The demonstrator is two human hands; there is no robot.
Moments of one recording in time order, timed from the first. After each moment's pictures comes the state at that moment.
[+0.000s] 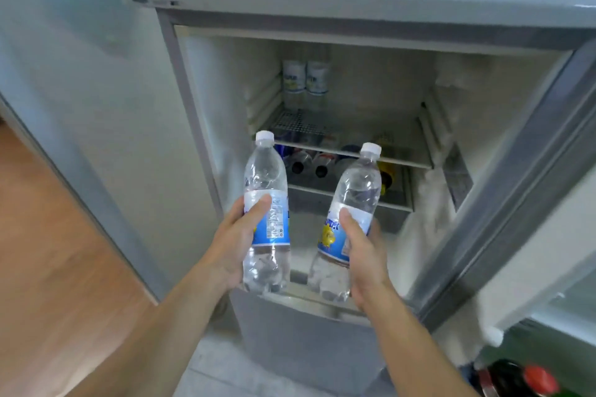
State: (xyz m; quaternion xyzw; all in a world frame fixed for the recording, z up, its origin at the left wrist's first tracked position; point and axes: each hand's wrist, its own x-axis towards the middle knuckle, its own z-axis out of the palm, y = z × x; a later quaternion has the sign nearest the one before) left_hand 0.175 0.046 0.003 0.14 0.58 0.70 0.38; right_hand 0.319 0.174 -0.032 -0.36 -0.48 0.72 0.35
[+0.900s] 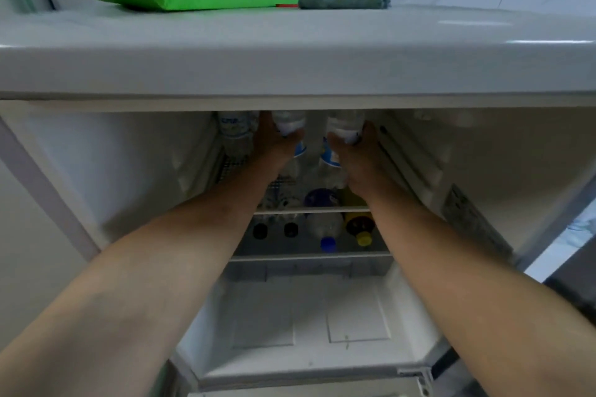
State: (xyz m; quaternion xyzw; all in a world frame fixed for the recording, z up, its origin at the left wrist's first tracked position) left_hand 0.017 0.389 0.058 0.41 0.64 0.63 0.16; right_hand 0.167 0.427 0.052 -0.35 -0.56 0.52 0.54
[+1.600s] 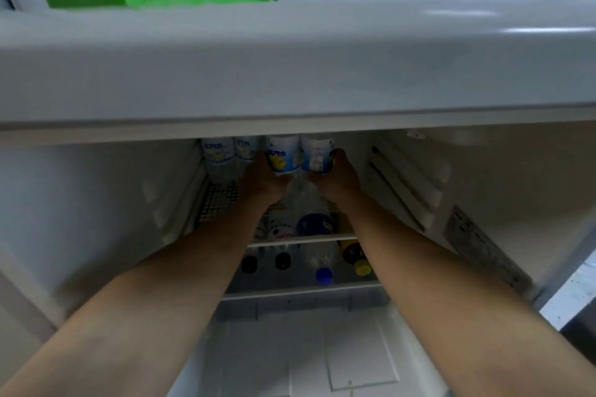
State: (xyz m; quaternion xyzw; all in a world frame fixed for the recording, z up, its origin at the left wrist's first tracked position) left_hand 0.000 0.411 0.021 0.47 0.74 0.46 0.11; right_hand 0.145 0.482 0.018 -0.45 -0.71 0.38 0.39
